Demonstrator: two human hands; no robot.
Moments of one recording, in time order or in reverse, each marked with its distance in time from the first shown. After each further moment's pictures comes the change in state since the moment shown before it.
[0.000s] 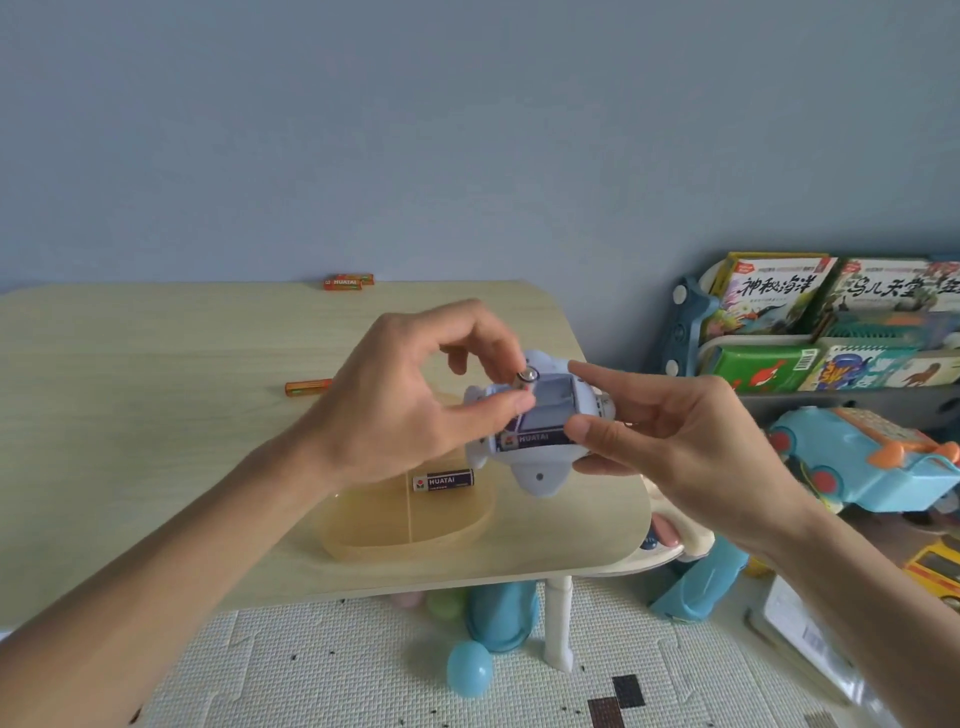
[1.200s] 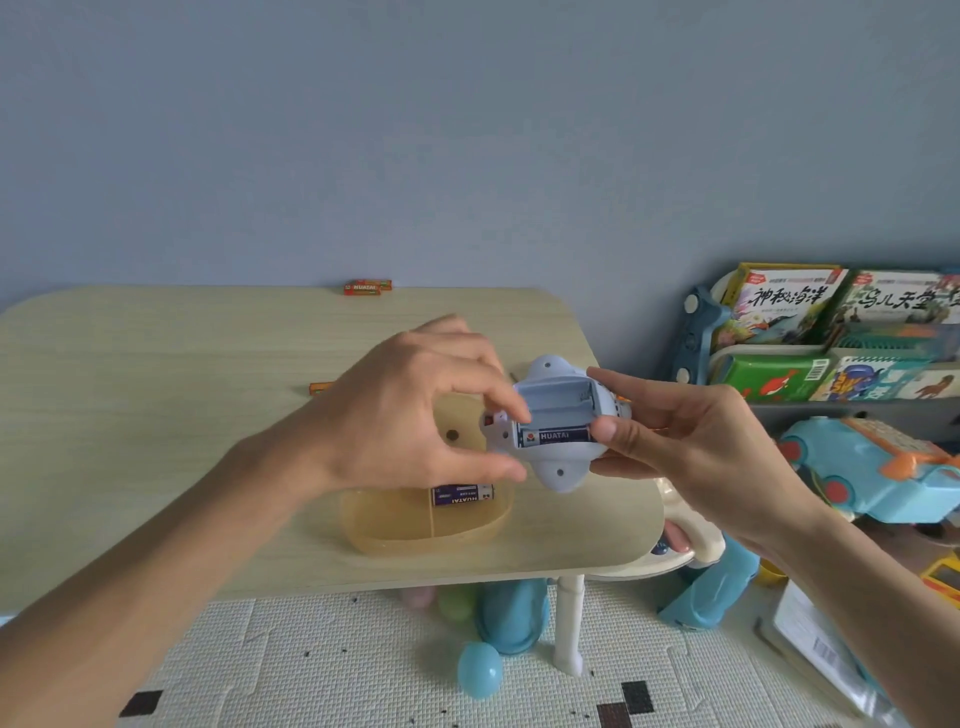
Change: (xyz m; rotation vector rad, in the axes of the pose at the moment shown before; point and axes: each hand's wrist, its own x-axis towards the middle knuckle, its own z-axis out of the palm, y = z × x) left_hand -0.011 -0.003 -0.020 0.320 -0.188 0.088; right_hand 0.004 0.009 -0.003 -0.003 0.001 0.021
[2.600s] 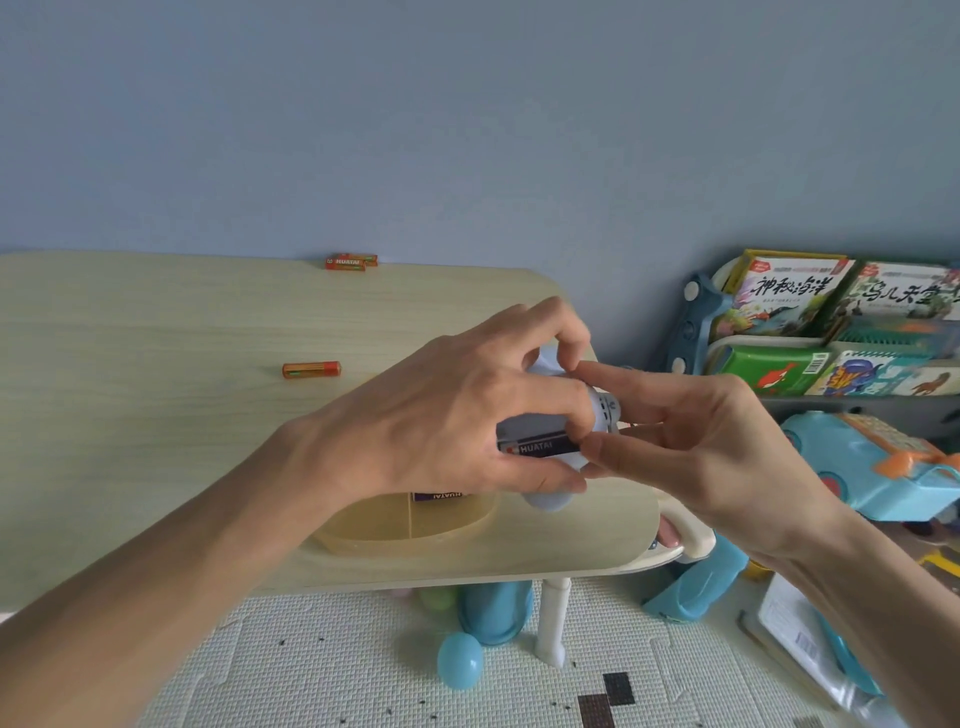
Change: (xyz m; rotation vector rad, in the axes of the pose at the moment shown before) left_hand 0.026 0.015 0.029 0.066 -0.111 0.143; right_hand -0.006 -0.016 0.005 -0.043 -0.099 -0.053
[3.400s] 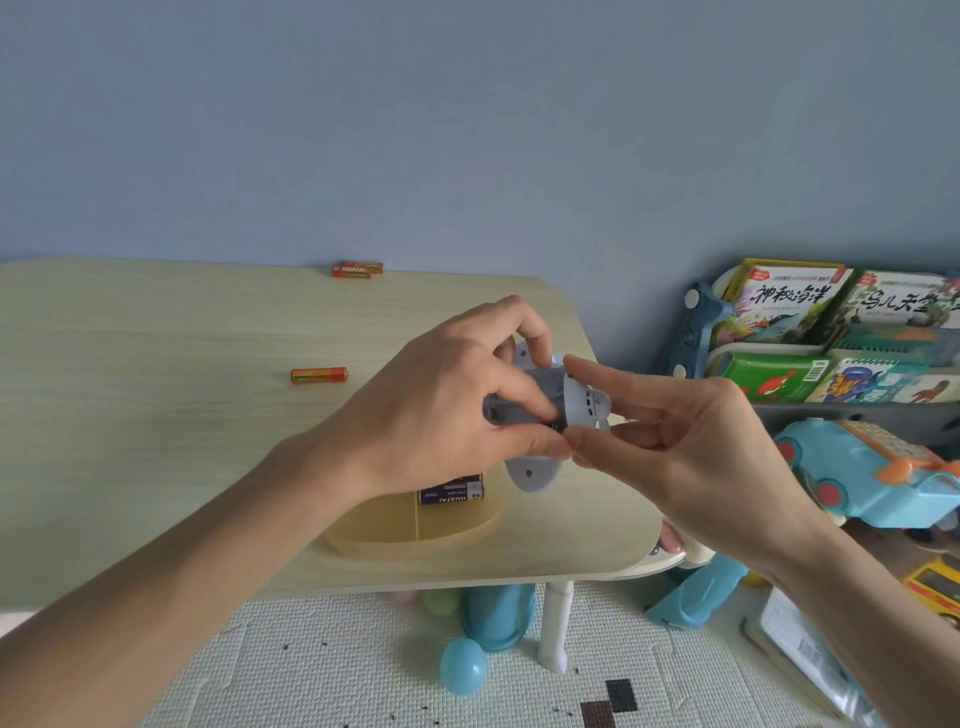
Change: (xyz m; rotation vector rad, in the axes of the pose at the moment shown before) left_hand -0.008 0.000 -0.001 -0.123 0.117 -0.232; right_hand -0.003 -0.013 0.015 -0.163 0.108 0.037
